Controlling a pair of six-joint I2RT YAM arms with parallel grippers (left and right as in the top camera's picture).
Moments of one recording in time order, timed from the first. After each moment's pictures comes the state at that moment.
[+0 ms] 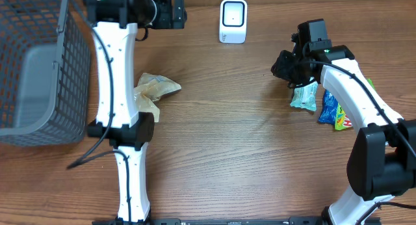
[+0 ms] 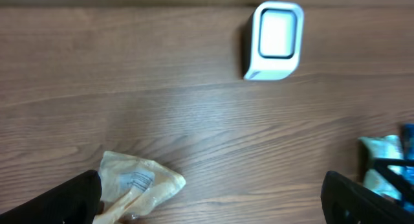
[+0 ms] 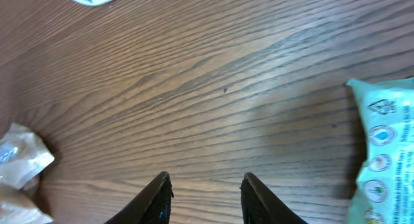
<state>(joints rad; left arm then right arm) -0.13 2.36 3.09 -1.68 0.15 -0.14 0.16 1.87 1.44 -0.70 -0.27 0.49</state>
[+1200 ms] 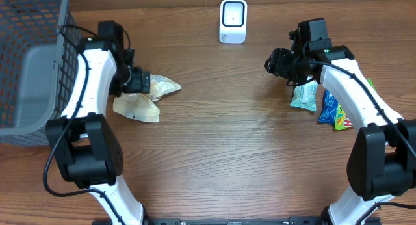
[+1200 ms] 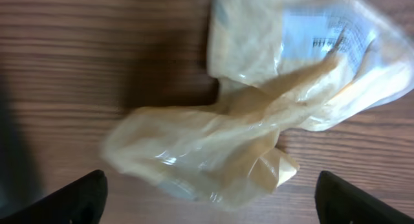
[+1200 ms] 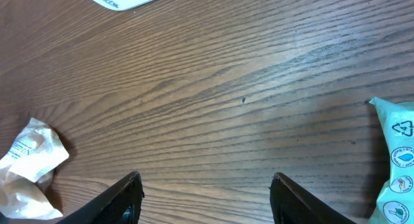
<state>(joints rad) 0.09 1.99 1.63 -1.13 -0.04 0.04 0.16 1.87 1.44 -0.65 -0.30 0.46</state>
